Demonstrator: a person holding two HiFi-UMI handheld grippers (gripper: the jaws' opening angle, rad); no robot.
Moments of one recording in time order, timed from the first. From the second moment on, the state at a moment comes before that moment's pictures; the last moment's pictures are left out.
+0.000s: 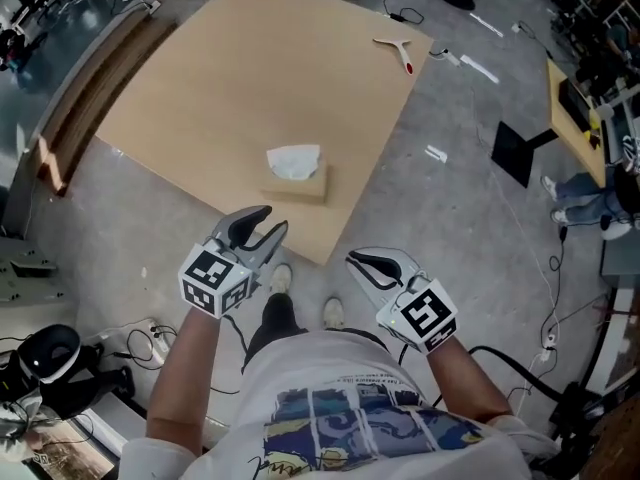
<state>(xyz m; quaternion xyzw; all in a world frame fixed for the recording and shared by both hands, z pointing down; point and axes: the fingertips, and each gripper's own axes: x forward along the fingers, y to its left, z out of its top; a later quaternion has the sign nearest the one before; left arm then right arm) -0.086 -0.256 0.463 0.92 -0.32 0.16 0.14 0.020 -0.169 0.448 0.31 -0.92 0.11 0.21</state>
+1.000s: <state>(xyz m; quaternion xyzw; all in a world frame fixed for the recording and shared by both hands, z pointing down) -0.088 -0.440 0.590 0.94 -0.13 0.28 0.18 0.000 -0.246 0.454 0.49 -0.82 0.18 0.22</state>
